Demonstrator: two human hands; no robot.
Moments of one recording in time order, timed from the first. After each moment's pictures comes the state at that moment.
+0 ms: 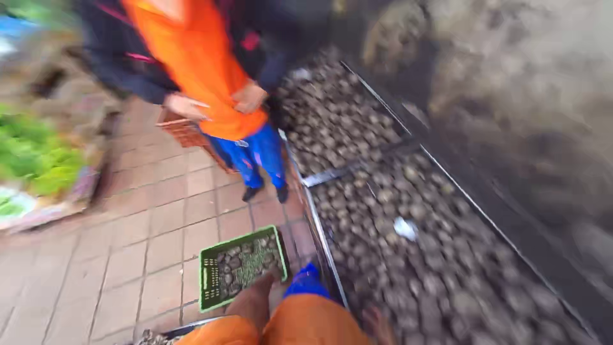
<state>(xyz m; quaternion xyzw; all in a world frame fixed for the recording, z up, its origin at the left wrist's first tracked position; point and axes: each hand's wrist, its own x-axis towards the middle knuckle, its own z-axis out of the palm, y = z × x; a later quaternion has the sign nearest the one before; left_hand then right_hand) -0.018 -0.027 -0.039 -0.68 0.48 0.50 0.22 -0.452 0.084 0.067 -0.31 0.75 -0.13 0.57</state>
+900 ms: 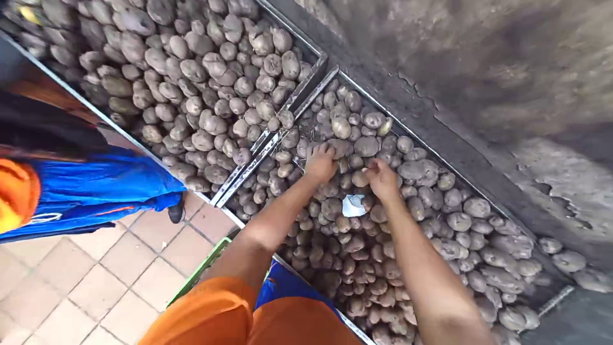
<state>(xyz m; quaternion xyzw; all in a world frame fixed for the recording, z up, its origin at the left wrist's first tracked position) -0.498 -0.475 0.066 -0.42 0.85 0.34 0.02 -0.665 -0.335 0.118 -0.34 0.86 -0.21 0.32</state>
